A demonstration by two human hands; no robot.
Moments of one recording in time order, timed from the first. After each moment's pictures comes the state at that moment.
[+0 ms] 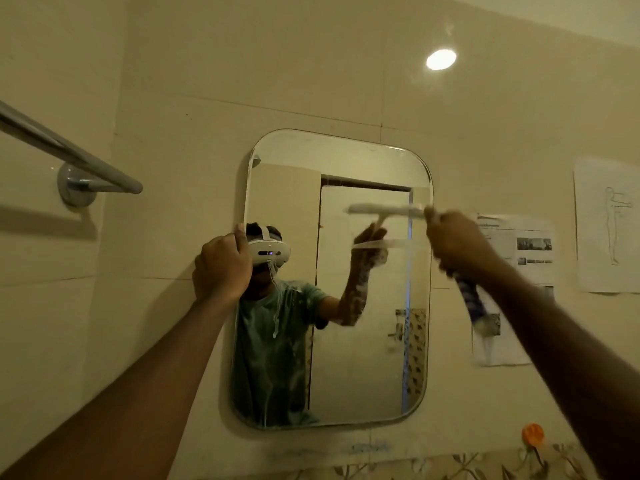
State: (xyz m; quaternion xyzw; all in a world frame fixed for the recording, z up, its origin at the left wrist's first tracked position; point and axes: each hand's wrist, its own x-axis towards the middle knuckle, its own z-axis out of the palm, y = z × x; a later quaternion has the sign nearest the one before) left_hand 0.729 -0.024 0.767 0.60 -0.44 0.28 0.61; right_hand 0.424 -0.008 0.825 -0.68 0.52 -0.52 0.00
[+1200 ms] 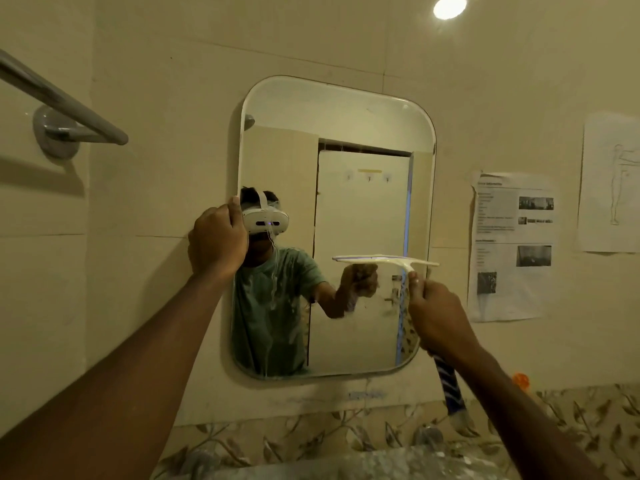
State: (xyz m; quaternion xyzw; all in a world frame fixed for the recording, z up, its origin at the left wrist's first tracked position) left_hand 0.735 -0.032 0.743 0.59 -0.45 0.27 0.61; right_hand 0.436 -0.013 0.677 -0.69 0.51 -0.51 0.10
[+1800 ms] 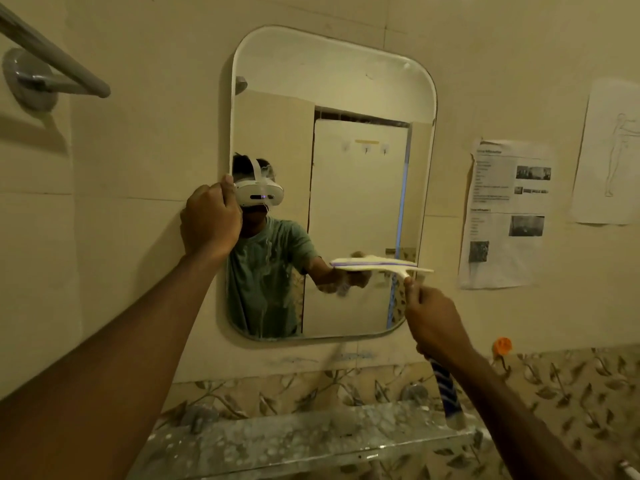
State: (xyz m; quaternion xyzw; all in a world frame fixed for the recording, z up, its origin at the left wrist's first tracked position) left_hand 0.731 -0.027 0.721 0.61 -0.45 0.26 0.60; right_hand 0.427 -0.006 0.631 -0.68 0.56 -0.46 0.11
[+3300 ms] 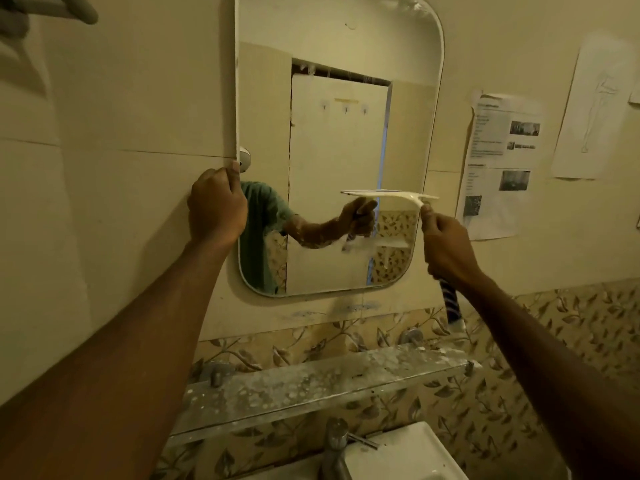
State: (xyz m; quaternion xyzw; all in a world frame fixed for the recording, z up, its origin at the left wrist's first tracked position) left_hand 0.747 -0.026 0.678 0.58 -0.52 0.22 0.59; right_hand 0.430 -0.014 0.645 -0.64 0.51 -0.56 0.10
